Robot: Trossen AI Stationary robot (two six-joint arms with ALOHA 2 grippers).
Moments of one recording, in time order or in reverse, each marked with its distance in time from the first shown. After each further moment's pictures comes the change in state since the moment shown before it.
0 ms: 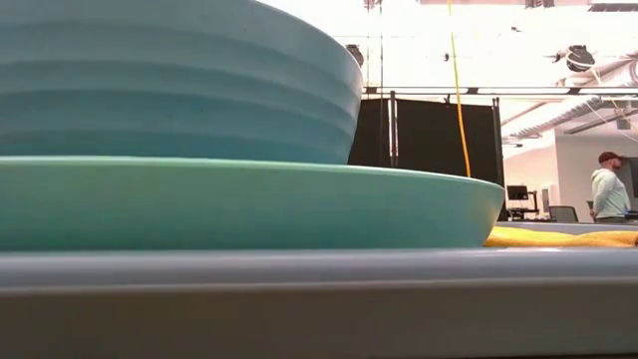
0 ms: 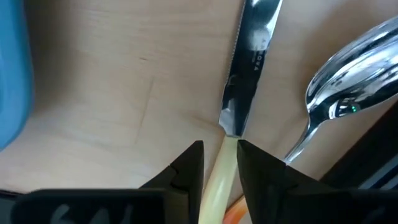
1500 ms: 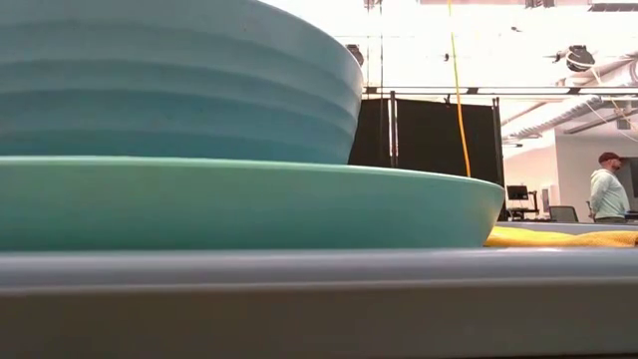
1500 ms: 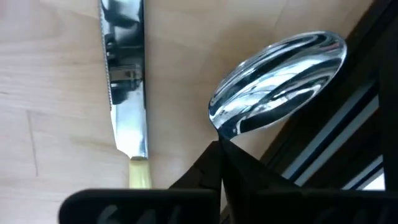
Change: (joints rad) left arm 0.000 0.033 0.000 0.030 0.002 0.000; right arm -0.017 -0.092 -0.180 0.033 -0.134 0.014
